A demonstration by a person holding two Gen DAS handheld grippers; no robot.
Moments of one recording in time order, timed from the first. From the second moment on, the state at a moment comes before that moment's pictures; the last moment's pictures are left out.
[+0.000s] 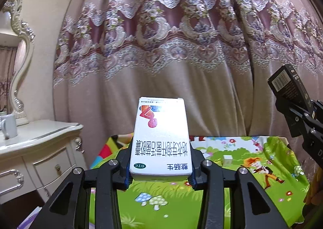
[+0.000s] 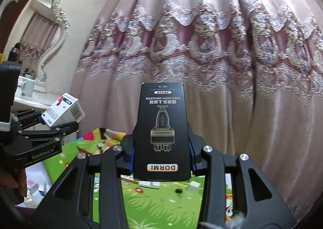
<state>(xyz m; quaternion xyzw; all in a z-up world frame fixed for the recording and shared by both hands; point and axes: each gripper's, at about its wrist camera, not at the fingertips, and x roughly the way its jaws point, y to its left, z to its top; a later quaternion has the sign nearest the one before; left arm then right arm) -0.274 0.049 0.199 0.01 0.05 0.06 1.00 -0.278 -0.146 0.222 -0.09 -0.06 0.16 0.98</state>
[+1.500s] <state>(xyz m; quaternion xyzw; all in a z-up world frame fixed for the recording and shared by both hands) -0.357 0.244 0.057 -0.17 0.30 0.27 0.90 -0.291 0.104 0.111 -0.26 0.22 0.53 0.78</state>
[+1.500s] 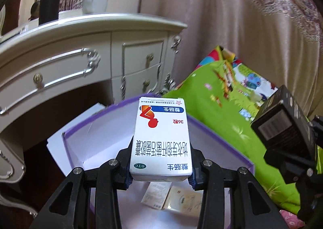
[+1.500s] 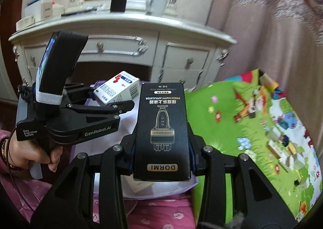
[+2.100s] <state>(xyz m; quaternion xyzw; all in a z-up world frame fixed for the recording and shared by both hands) -0.363 0.280 0.017 -0.22 0.39 0.35 0.82 -0.262 0.134 0.055 -0.22 0.34 0.58 0.71</state>
